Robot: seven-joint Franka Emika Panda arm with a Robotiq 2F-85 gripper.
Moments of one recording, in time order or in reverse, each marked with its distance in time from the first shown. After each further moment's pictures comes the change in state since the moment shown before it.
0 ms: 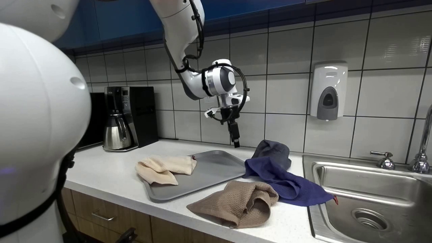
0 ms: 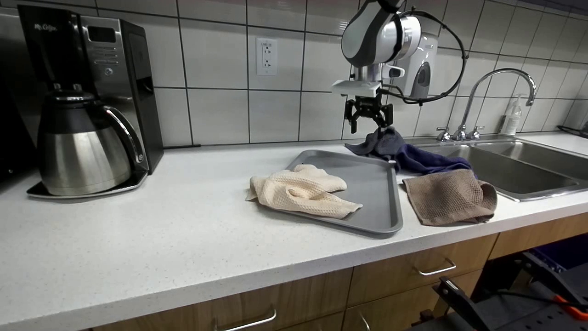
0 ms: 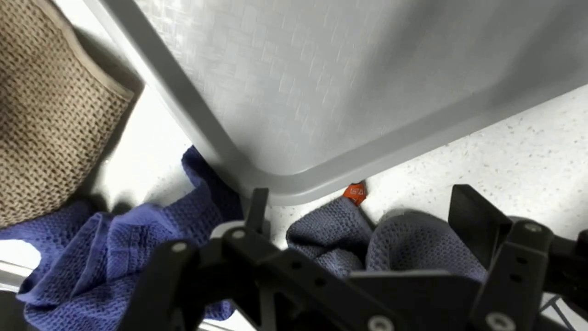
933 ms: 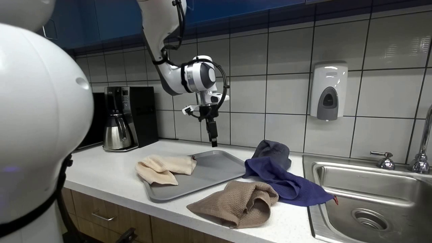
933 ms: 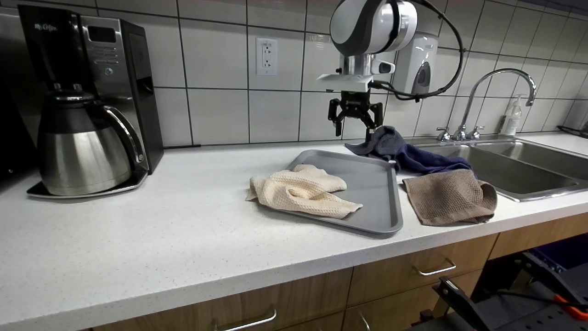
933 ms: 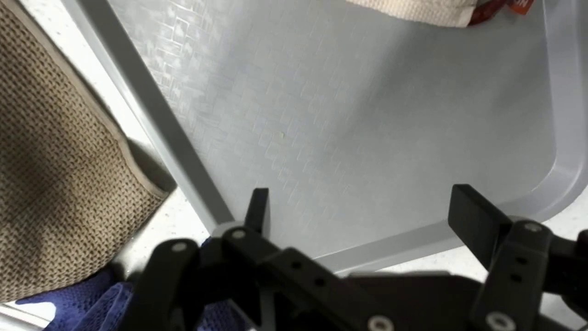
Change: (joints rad) arm 0.037 -0.135 0.090 -0.167 0.000 0.001 0.003
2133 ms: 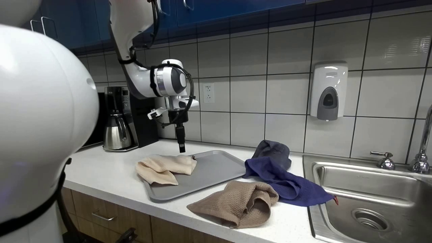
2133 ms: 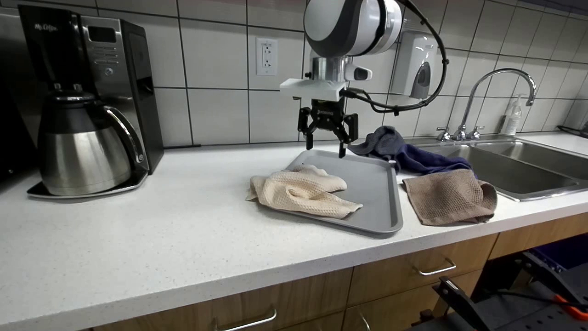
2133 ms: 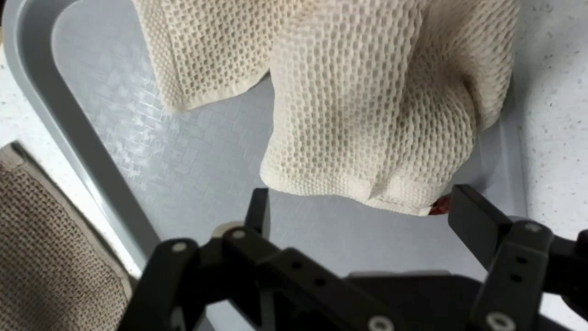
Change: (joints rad) arm 0.086 -0.080 0.113 -0.165 0.000 0.076 0.142
